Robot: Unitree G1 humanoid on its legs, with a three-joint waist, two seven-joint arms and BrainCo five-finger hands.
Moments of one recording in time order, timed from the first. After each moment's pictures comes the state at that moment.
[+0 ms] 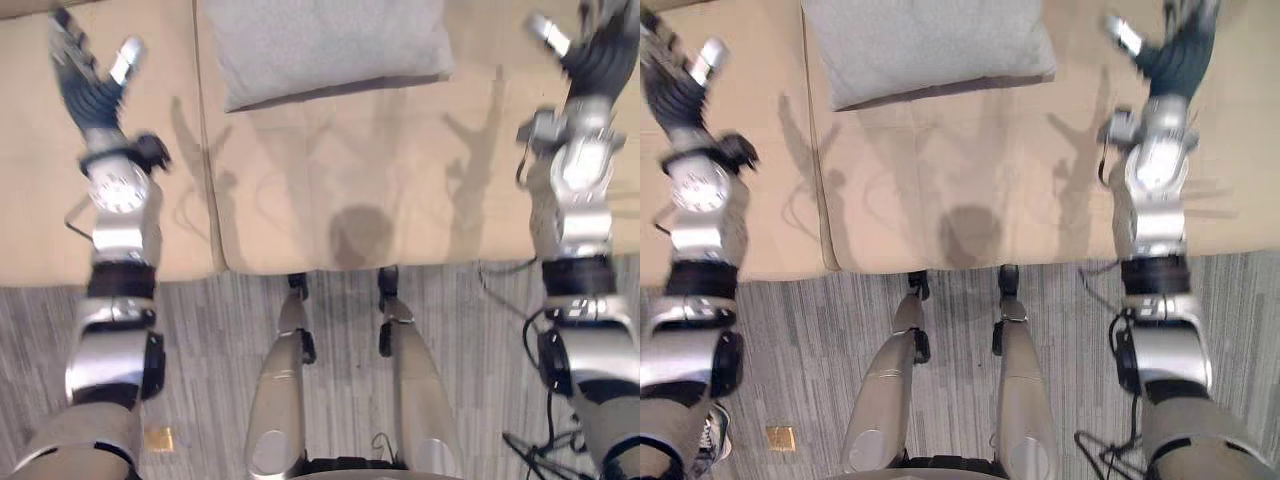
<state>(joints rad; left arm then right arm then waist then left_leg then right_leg) -0.68 0.46 0.09 0.52 -0.29 -0.29 0.34 -0.69 -0.46 -0.08 0.31 0.32 -0.28 -0.29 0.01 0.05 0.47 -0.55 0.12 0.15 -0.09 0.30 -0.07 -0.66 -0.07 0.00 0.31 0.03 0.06</state>
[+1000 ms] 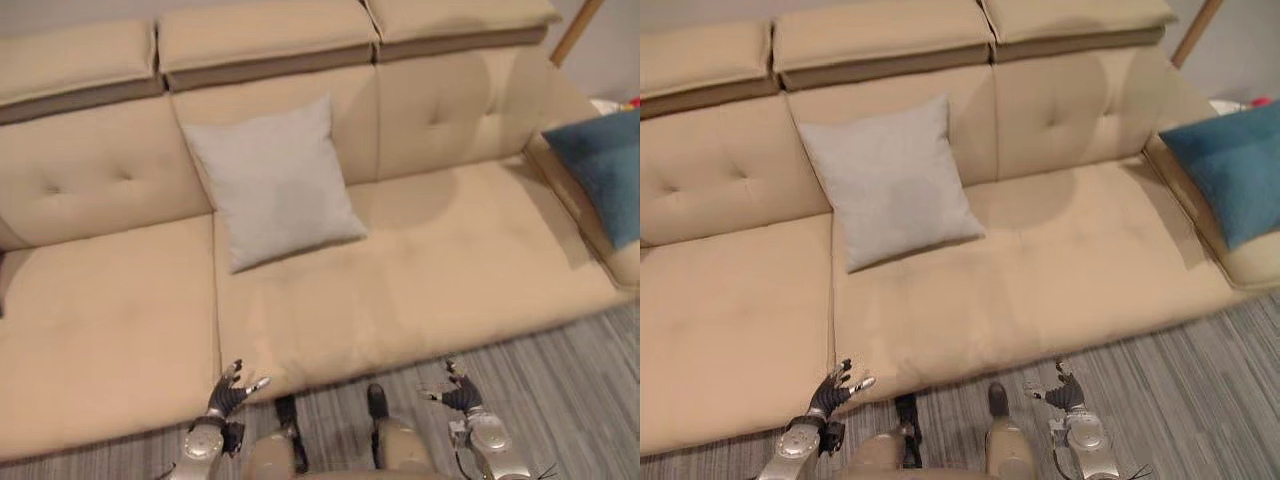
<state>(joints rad) 0.08 0.20 0.01 0.79 -0.01 -0.22 0.03 0.06 -0.18 -0.05 0.82 -0.07 -0.15 -0.06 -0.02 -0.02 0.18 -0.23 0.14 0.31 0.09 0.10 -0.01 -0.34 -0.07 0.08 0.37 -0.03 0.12</state>
